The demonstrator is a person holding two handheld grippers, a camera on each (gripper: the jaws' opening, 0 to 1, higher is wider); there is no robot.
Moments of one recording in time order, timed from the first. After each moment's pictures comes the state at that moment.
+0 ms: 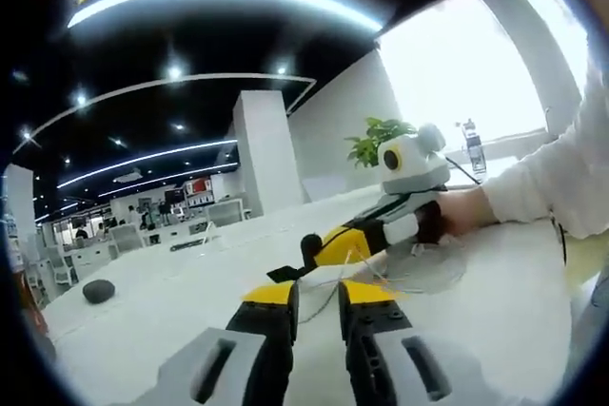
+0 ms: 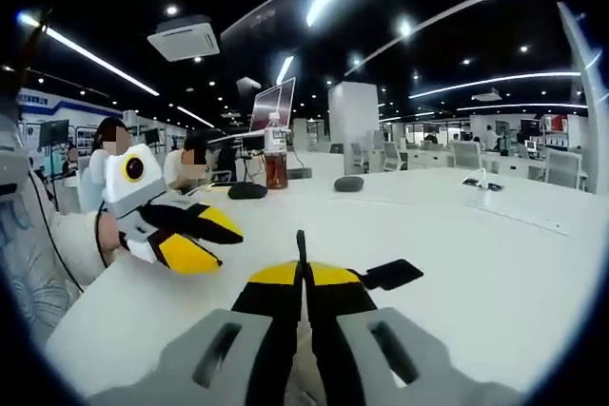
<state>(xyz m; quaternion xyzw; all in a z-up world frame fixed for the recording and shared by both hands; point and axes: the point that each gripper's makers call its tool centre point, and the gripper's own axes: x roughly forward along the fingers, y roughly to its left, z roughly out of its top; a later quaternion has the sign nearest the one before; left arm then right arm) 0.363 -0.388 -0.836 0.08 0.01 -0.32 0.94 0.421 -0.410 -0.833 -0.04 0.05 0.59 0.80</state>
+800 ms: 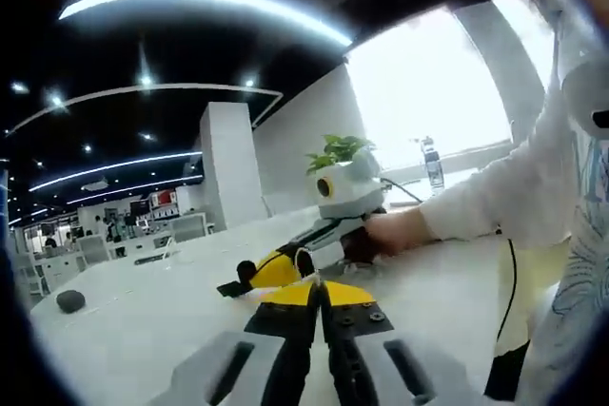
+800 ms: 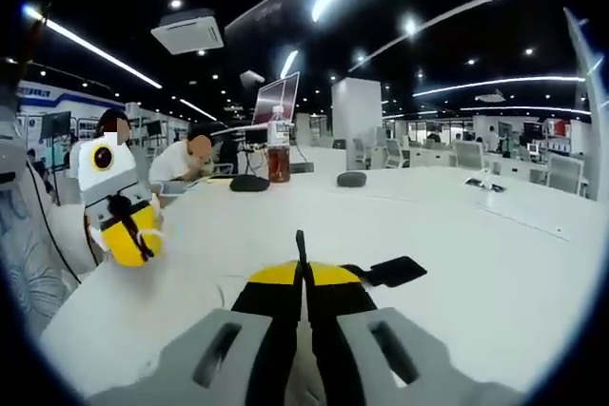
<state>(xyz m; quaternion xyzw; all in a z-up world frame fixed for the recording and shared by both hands) 0.299 -0.424 -0.822 0.06 -0.03 -0.43 0.90 0.412 -0.404 -0.841 -0.07 0.05 0.59 0.80</state>
